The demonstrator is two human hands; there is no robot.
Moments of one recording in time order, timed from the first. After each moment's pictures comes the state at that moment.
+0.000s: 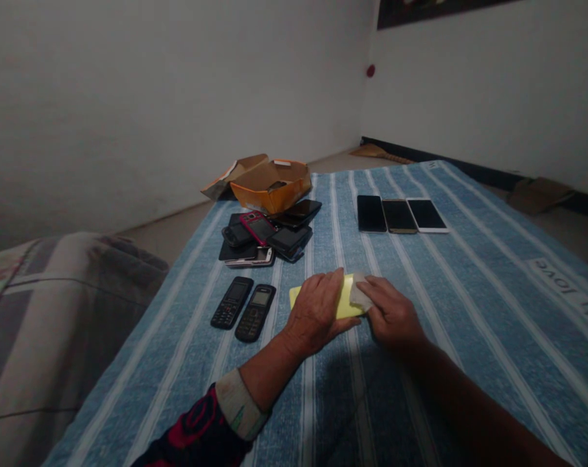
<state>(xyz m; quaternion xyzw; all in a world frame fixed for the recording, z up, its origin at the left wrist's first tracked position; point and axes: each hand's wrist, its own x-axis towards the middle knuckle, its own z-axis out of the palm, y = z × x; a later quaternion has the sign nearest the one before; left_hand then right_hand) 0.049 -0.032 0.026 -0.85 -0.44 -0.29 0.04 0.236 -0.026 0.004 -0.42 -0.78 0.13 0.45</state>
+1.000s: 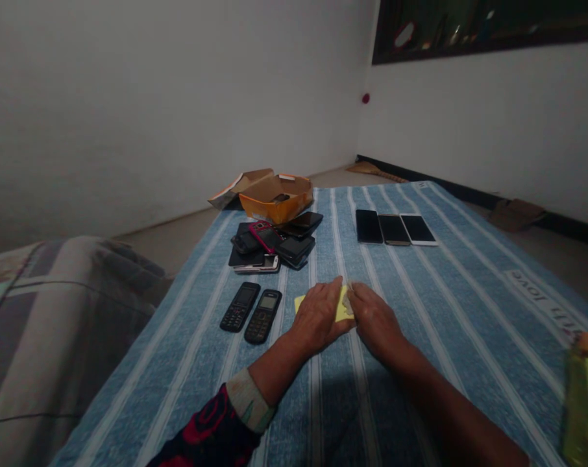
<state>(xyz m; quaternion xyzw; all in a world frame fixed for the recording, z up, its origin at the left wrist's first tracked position) 0.044 -0.034 0.024 -0.83 -0.50 -0.23 -0.05 0.210 -0.027 0.012 -0.46 -0.85 0.04 0.26</state>
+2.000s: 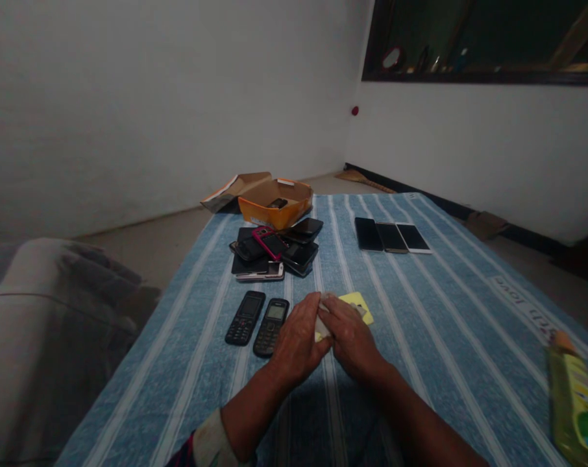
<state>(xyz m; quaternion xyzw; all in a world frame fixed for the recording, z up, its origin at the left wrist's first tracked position) -0.011 -0.061 0.009 -0.79 -0.51 -0.30 -0.14 0.146 -0.044 -0.001 -0.41 -0.85 0.08 0.33</state>
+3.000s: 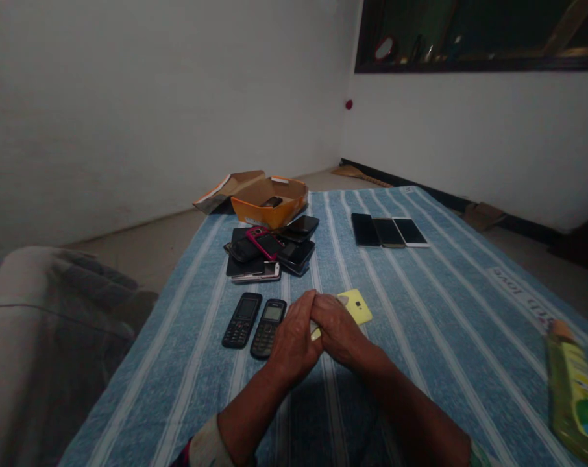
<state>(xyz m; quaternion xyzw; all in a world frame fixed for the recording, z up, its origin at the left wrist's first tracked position) -0.013 -0.059 0.008 -0.78 -0.52 -0.32 -0.15 0.128 -0.030 0.020 -0.33 -0.85 0.21 0.34</state>
